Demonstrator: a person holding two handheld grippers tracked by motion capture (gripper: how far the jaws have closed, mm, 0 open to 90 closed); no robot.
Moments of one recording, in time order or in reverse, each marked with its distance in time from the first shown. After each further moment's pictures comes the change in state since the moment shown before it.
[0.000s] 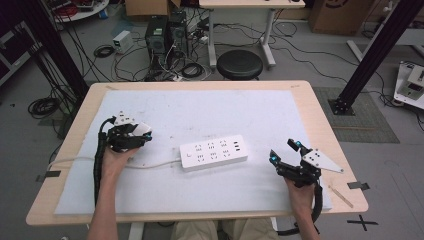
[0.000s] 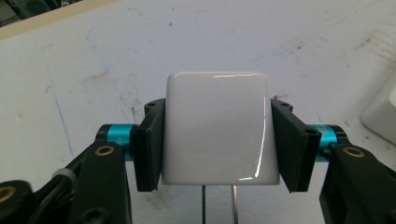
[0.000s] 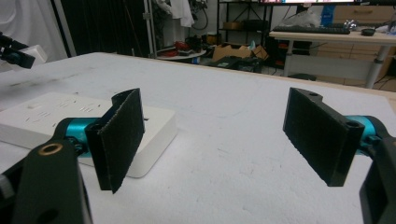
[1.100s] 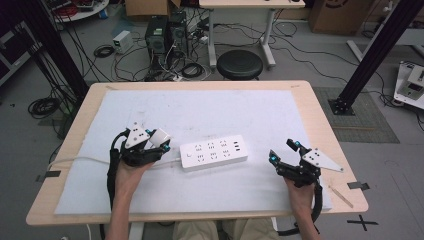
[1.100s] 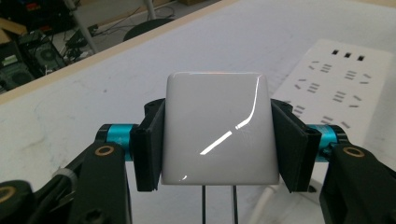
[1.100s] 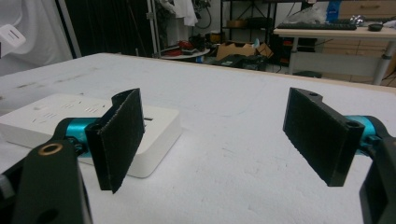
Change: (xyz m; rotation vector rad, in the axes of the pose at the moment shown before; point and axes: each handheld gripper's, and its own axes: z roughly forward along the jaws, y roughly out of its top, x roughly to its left) left arm -0.083 0.010 -0.031 -0.206 -0.074 0.120; right arm 0.000 0.000 0.001 0.005 0.018 0.016
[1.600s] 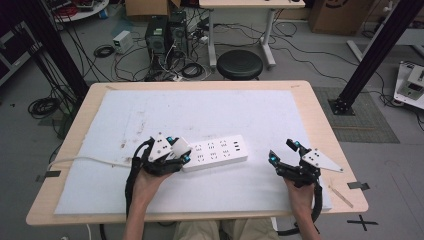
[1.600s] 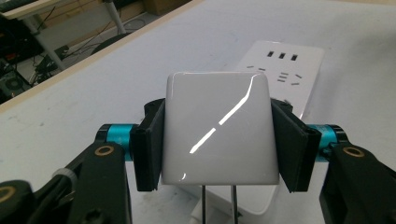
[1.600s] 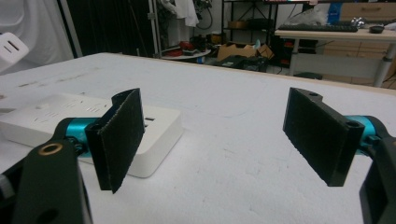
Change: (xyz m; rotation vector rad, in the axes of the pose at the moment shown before) left arm -0.051 0.003 0.021 -0.008 -0.096 0.114; right arm 0.001 0.000 -0.001 -0.001 0.003 -0.004
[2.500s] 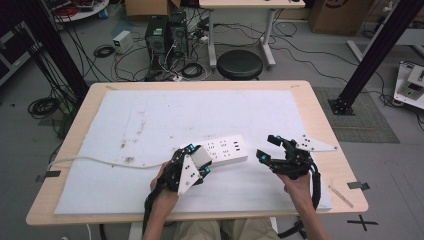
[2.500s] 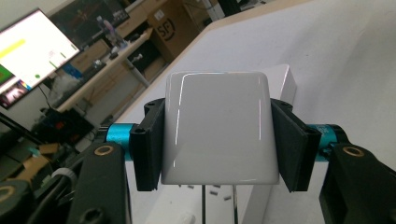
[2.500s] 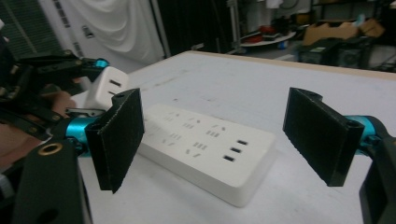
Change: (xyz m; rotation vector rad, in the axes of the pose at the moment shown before) left arm -0.071 0.005 0.014 -0.159 0.119 0.385; right arm 0.012 0.041 0.019 0.082 0.364 0.091
